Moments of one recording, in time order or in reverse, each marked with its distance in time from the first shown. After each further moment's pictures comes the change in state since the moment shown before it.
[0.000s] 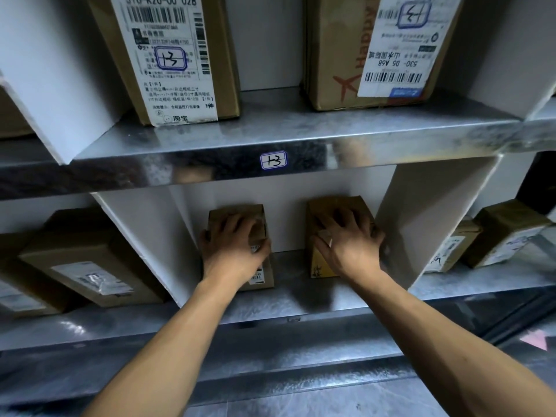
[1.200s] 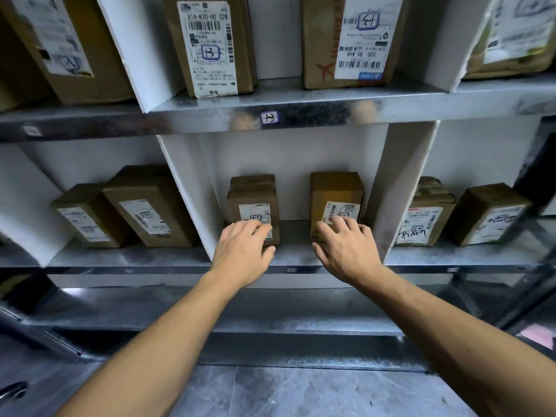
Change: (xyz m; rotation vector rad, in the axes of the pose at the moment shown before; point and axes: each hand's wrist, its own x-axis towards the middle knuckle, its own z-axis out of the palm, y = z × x) left_hand -0.138 0.034 -0.043 0.146 -0.054 0.164; right_hand -0.114 0.020 -0.045 -0.052 -0.059 -0.351
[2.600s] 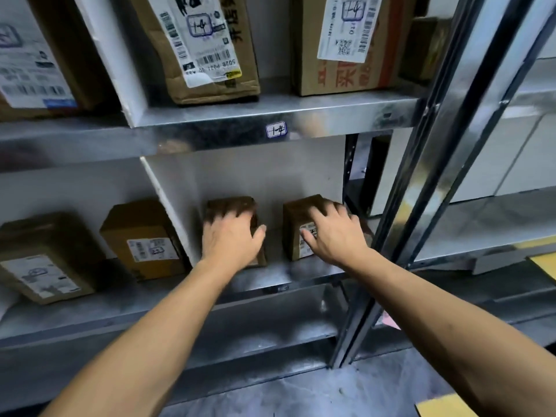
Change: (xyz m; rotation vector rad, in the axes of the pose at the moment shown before) left_hand 0.179 0.365 0.054 -0.074 -0.009 -0.060; right_hand -0.042 0.383 -0.034 -0.012 0.008 0.245
